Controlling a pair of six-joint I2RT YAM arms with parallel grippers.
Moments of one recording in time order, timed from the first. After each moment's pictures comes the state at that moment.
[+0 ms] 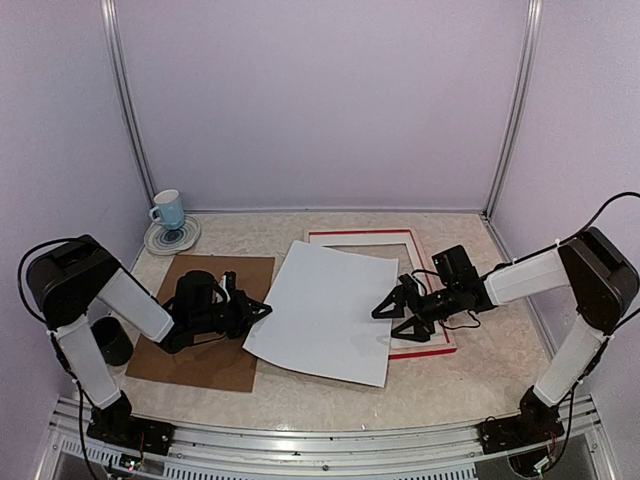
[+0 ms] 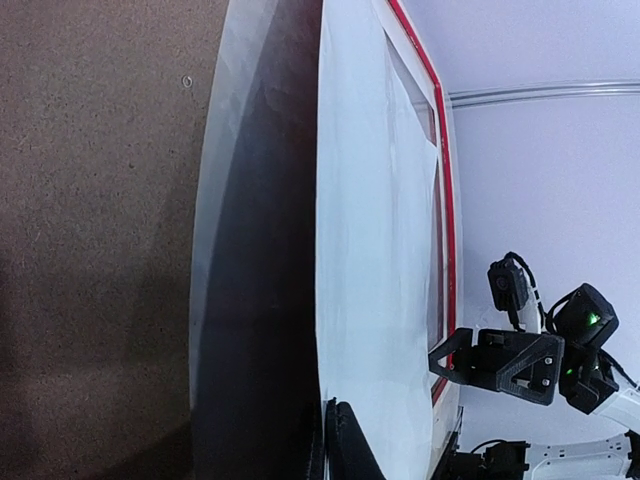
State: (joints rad) left arm -0.58 1.77 0.47 0.87 0.32 -1.12; right arm 0.48 1.67 0.72 0.07 -0.78 0.78
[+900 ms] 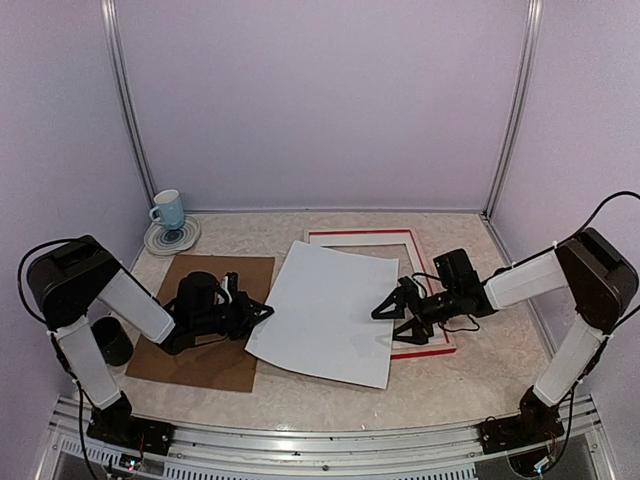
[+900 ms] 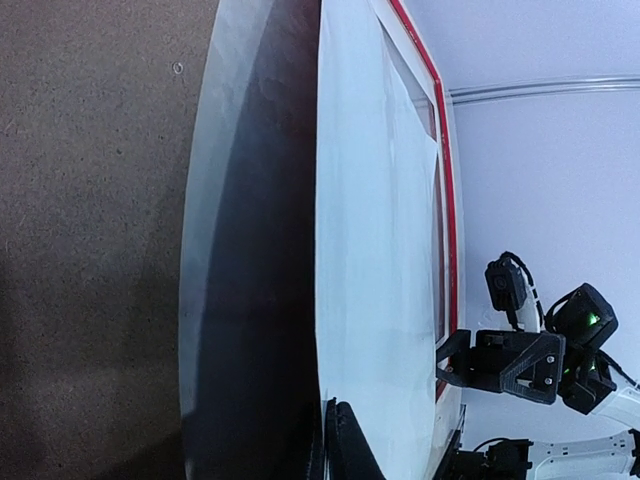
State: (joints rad) left arm -0.60 1.77 0.47 0.87 0.31 -1.12; right arm 0.48 1.67 0.68 0.15 -0.81 0.84
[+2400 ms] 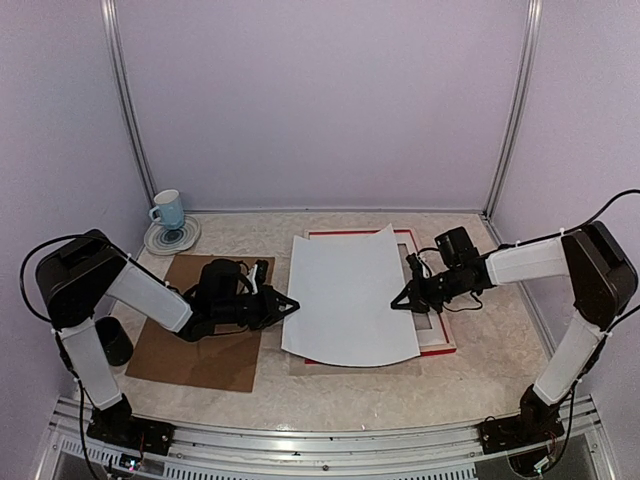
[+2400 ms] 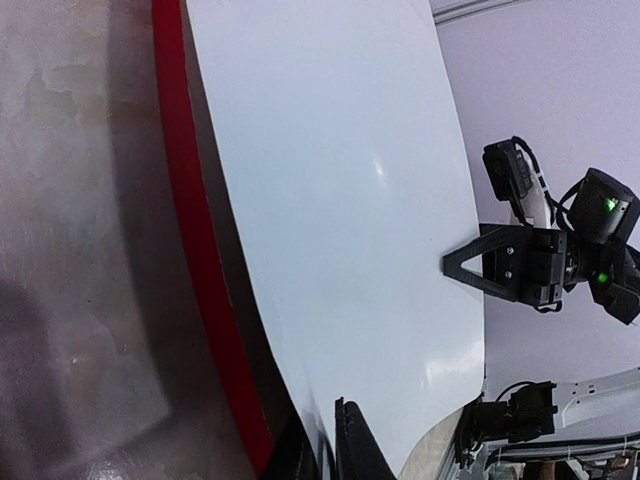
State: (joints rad) left arm -0.69 1.81 0.65 0.73 0.37 -0.97; right arm 0.41 1.70 0.87 -0.10 -0.63 0.58
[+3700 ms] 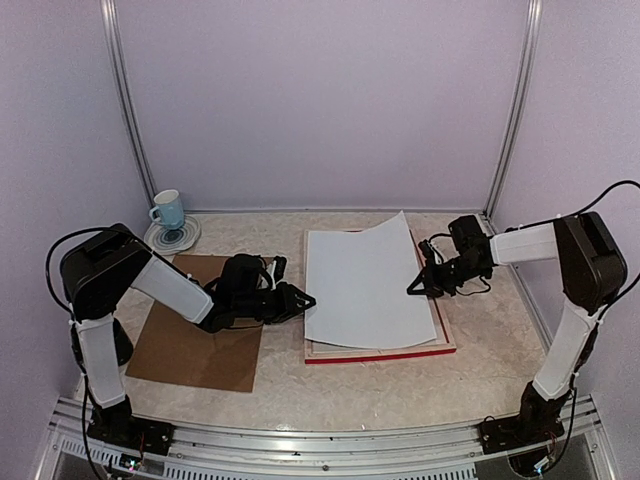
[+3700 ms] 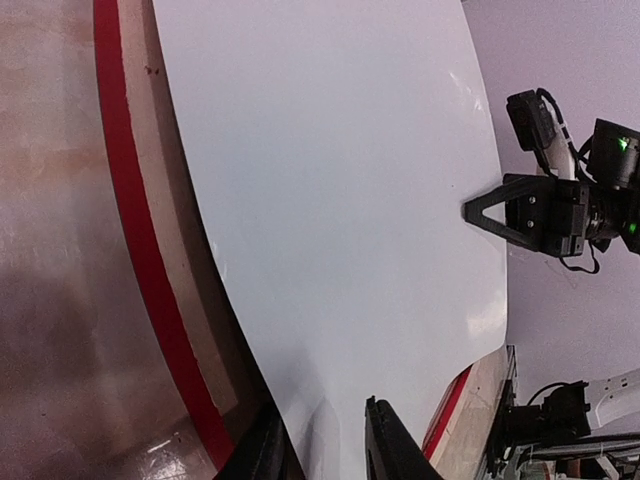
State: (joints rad) left arm -0.71 1.95 0.82 0.65 0.35 -0.89; right arm 0.25 1.81 1.03 -0.27 -0.63 0.31
